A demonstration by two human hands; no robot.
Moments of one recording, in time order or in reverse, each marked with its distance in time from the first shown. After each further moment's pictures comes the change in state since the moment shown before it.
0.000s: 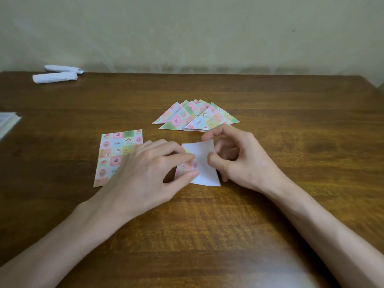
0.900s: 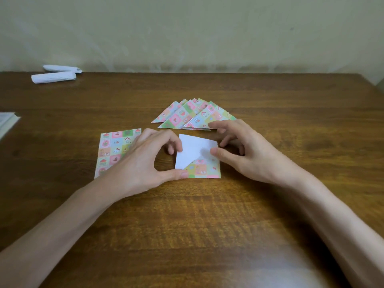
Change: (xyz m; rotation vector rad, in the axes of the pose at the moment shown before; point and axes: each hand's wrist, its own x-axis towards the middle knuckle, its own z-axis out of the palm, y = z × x) left_hand 0.014 -0.023 -0.003 -0.318 -0.195 -0.272; right_hand 0.007 0.020 -0.025 -0.323 -0.052 -0.094
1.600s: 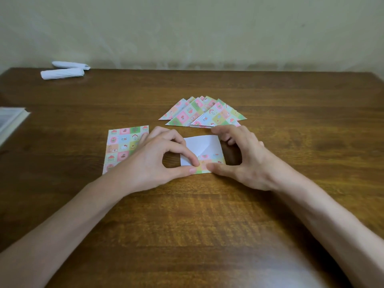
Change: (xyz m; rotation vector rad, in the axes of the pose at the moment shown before) left_hand 0.000 0.002 0.000 -0.040 -0.037 0.021; right_hand -0.006 -0.027 0.016 -0.161 -0.097 0.210
